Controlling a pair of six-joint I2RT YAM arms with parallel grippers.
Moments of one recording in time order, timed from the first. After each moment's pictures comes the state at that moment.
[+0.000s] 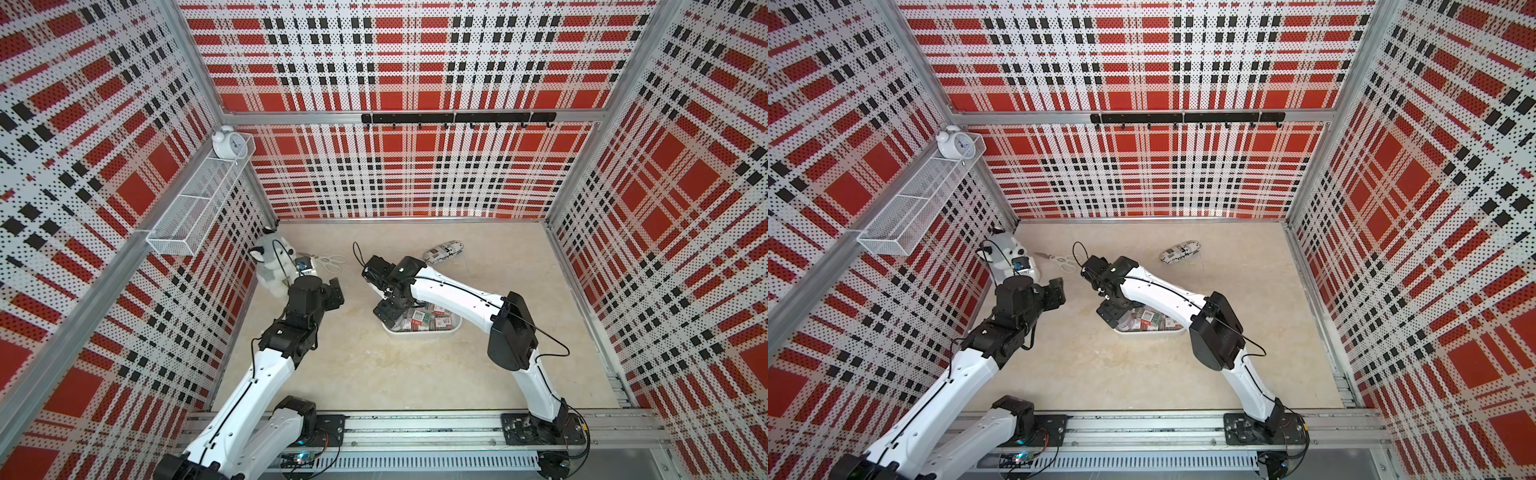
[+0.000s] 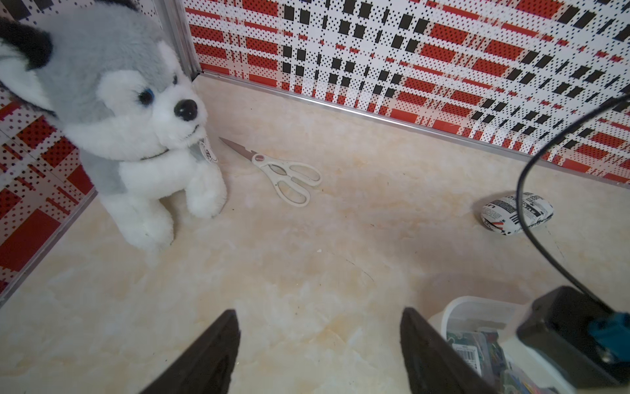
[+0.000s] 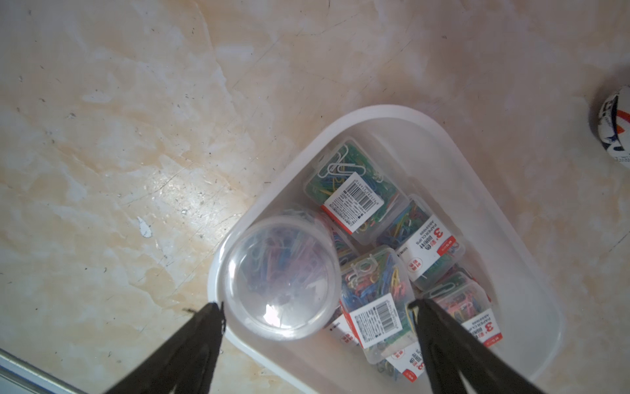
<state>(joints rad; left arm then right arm) -0.26 0.89 0.69 -0.31 -0.28 -0.36 0.97 2.20 2.06 -1.20 0.16 0.11</state>
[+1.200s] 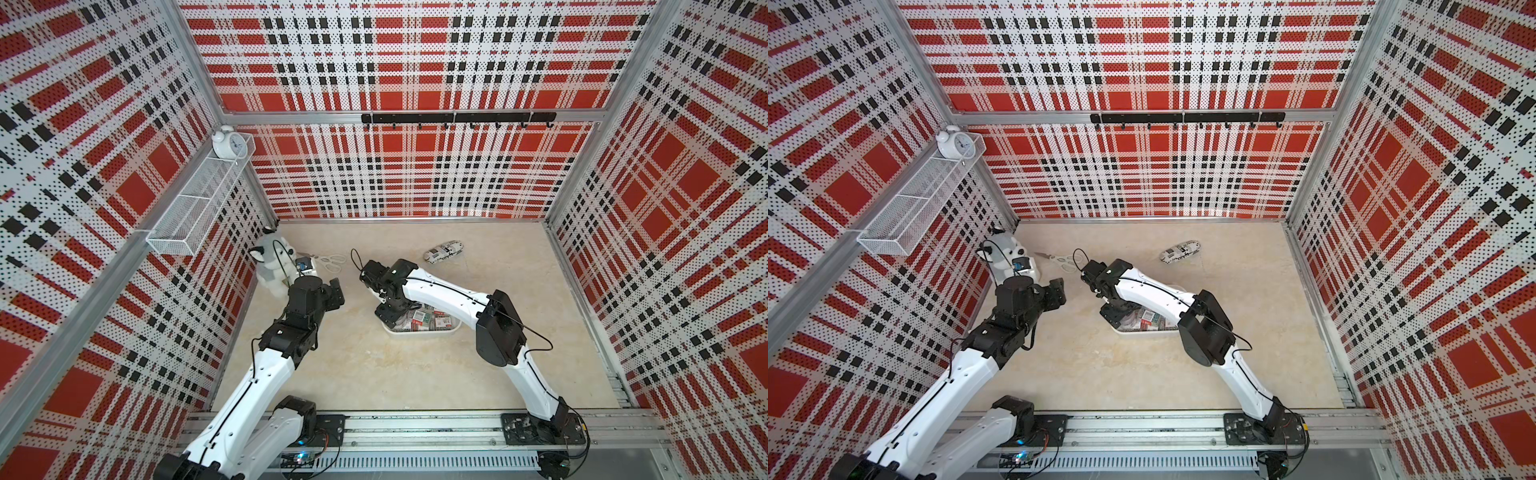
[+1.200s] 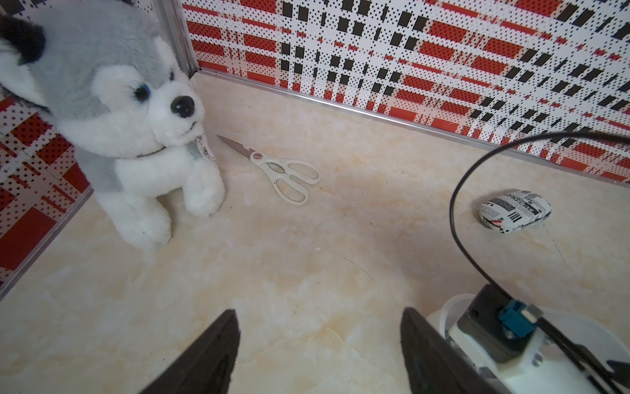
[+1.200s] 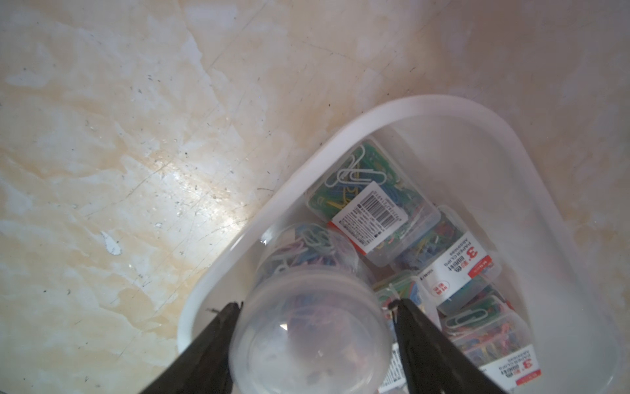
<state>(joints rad) -0.26 0.89 0.69 -0.31 -0.27 -0.37 0.95 2.29 2.10 -1.23 0.15 0.11</state>
